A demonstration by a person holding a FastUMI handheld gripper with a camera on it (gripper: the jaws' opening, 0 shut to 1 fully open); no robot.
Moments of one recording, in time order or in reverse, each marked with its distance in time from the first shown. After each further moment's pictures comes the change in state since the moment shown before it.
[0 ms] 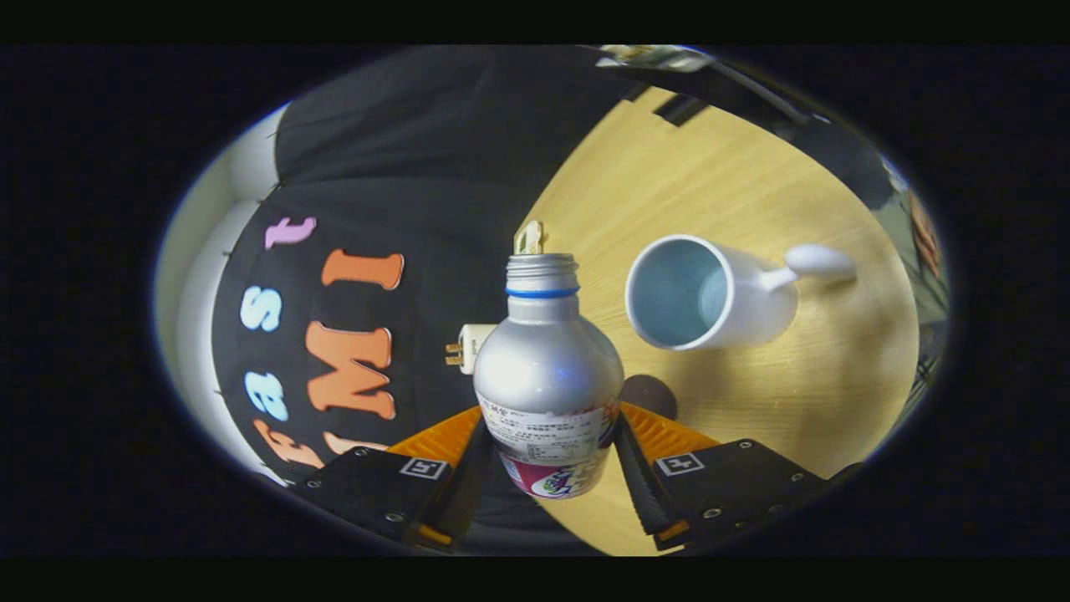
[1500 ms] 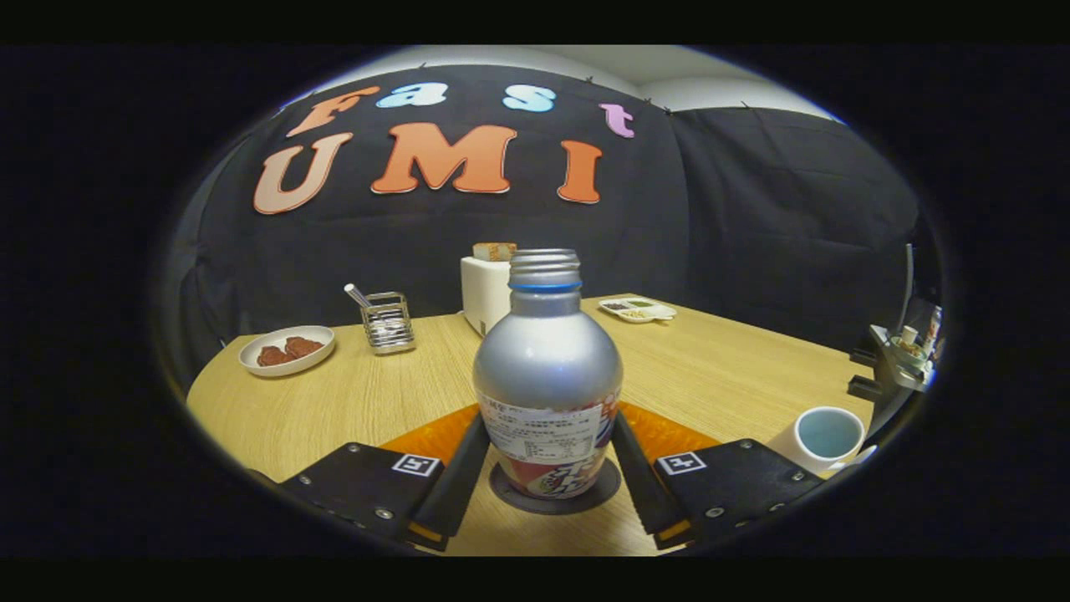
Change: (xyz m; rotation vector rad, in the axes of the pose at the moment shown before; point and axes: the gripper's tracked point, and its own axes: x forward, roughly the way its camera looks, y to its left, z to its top) arm 0.079 0.009 -0.029 -1.276 -0.267 -0.039
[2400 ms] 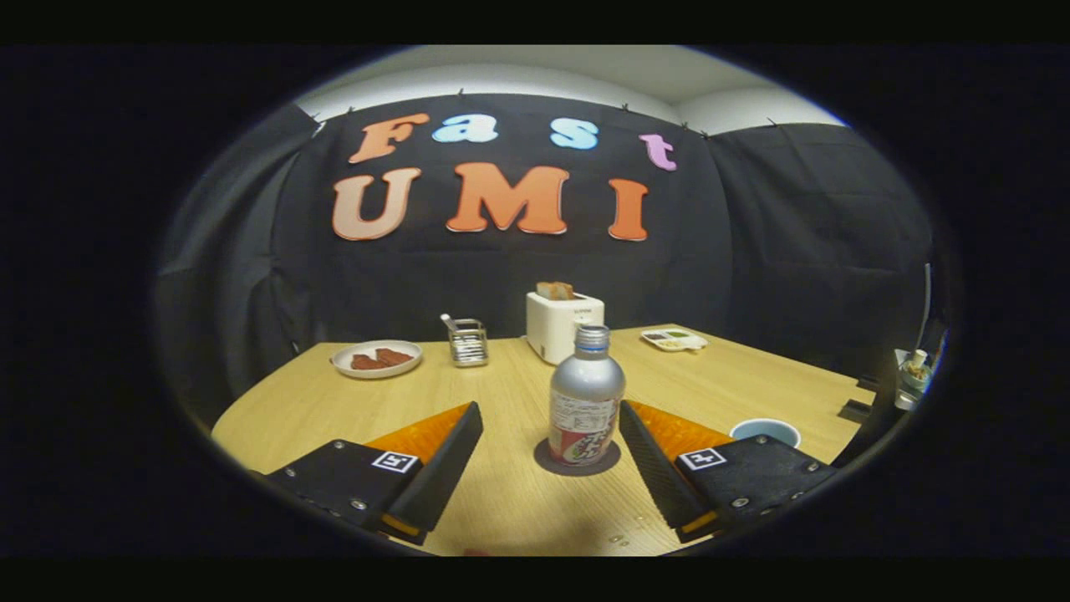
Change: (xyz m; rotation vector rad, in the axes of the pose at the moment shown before) arm -0.128 0.021 0.052 -0.052 -0.145 0.260
